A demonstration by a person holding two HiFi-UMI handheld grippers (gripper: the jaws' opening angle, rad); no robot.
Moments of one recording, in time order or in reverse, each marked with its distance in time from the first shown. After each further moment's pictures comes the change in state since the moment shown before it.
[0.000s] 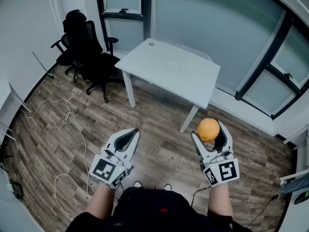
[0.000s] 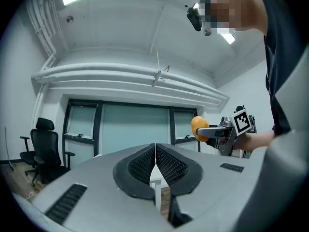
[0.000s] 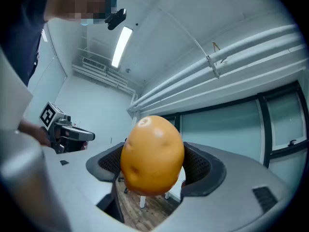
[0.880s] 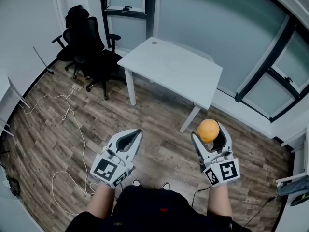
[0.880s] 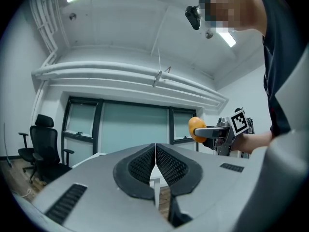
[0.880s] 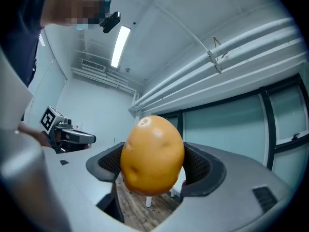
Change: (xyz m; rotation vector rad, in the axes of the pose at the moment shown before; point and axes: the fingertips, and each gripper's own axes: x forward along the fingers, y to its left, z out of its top) left arm -0.024 0.013 -0.005 -0.027 0.007 -0.022; right arm 0.011 0.031 -0.002 0.046 0.024 0.021
